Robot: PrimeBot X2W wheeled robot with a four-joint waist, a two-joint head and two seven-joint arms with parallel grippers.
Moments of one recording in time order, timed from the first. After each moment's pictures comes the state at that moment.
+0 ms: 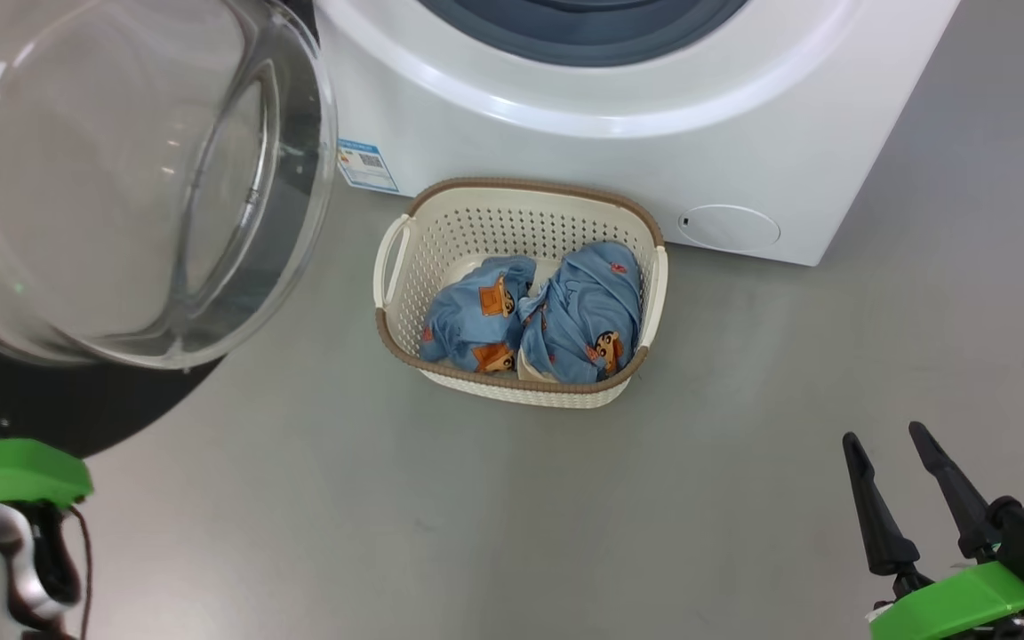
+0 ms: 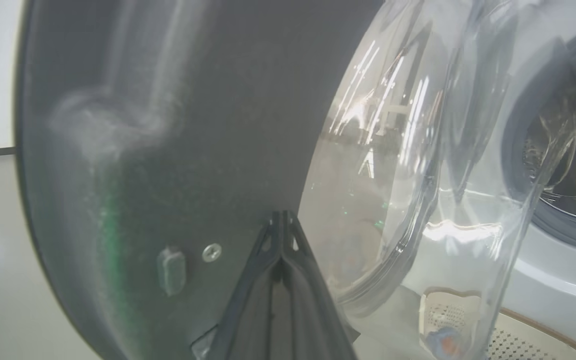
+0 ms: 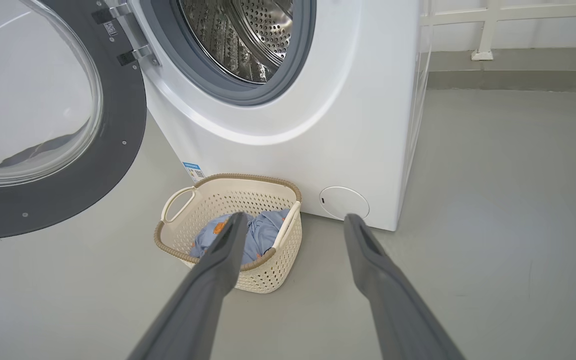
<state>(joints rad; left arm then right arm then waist) -0.36 0.18 0.13 0.40 -0.39 0.19 -0.25 0.02 -0.18 -0.02 0.07 0.27 0.13 -0.20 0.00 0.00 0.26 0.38</state>
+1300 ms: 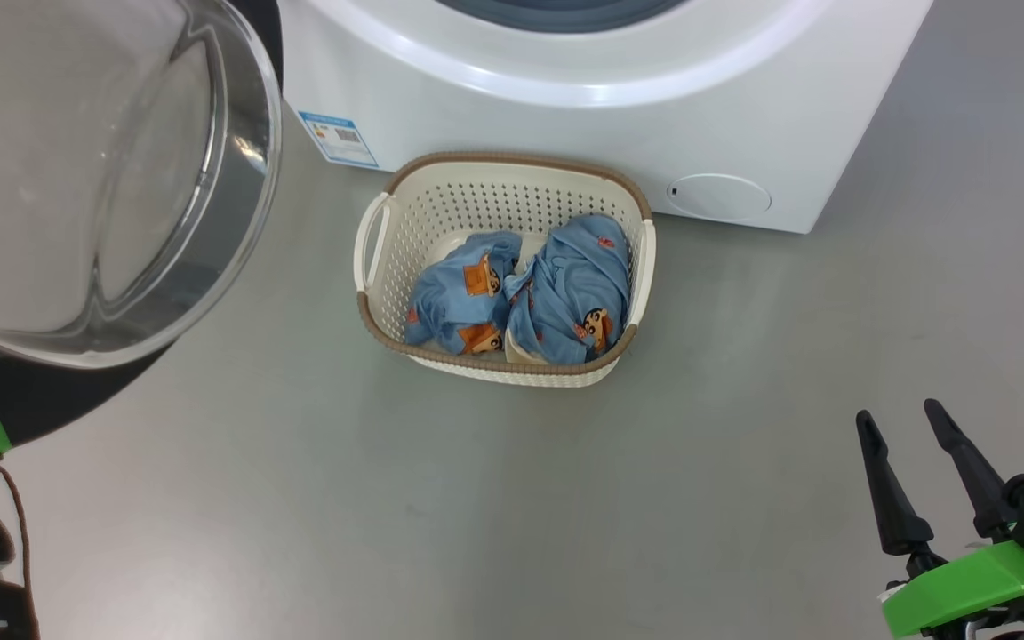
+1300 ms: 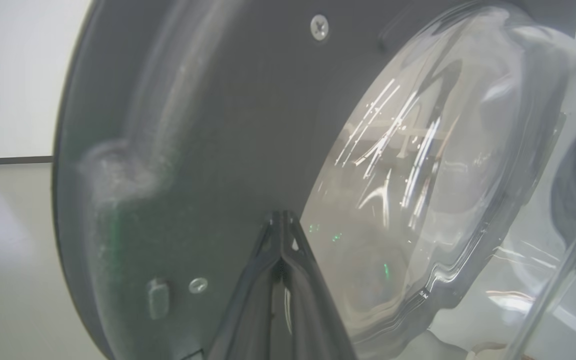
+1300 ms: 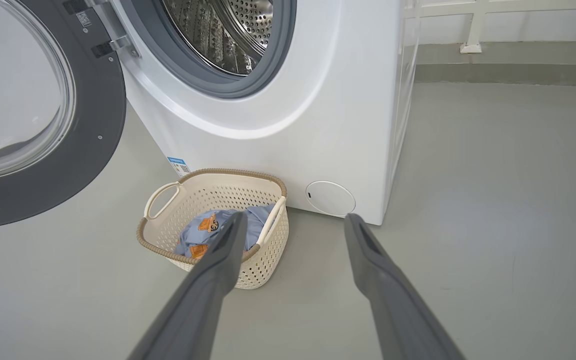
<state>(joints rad) -0.52 0.11 0.45 0.50 -0.19 0.07 -0.26 -0.01 -0.20 -0.04 0.02 0.27 0.13 -0.16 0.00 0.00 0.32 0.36</state>
